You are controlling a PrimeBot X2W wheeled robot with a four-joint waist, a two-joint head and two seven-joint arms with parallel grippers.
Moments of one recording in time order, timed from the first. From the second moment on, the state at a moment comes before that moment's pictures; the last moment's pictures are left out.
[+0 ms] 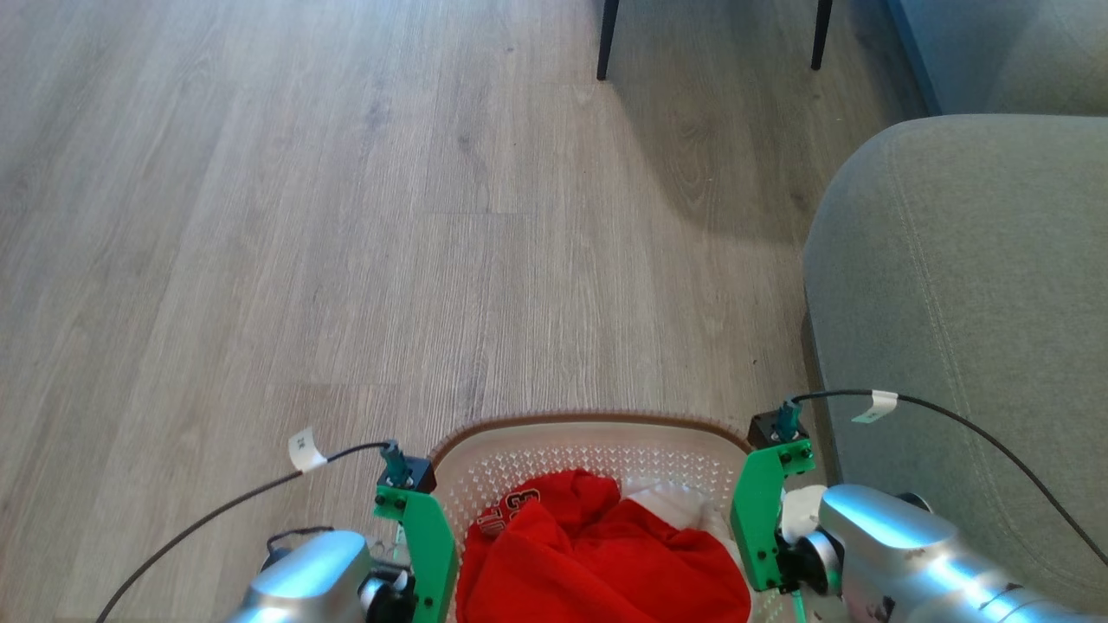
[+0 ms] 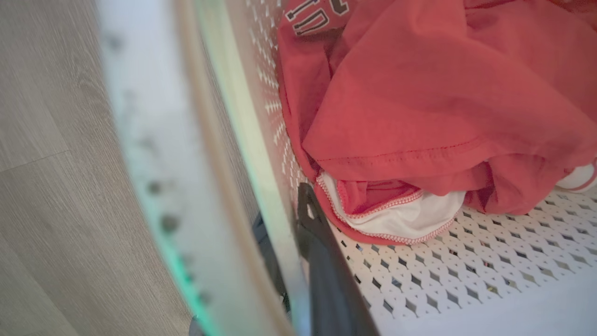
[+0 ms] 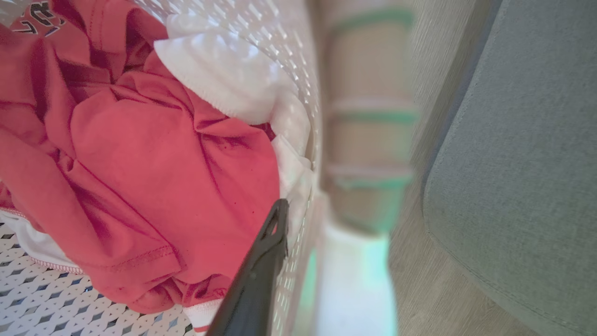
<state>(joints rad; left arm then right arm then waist) -0.57 0.11 -1.28 1.10 -1.16 -0.12 0.44 -0.66 -0.17 1.27 1.02 1.17 0.11 0.42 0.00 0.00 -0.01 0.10</state>
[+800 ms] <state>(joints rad) -0.57 0.10 -1.28 1.11 -1.16 -0.12 0.45 -0.65 -0.17 1.27 1.02 1.18 0.11 0.42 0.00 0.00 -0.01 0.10</state>
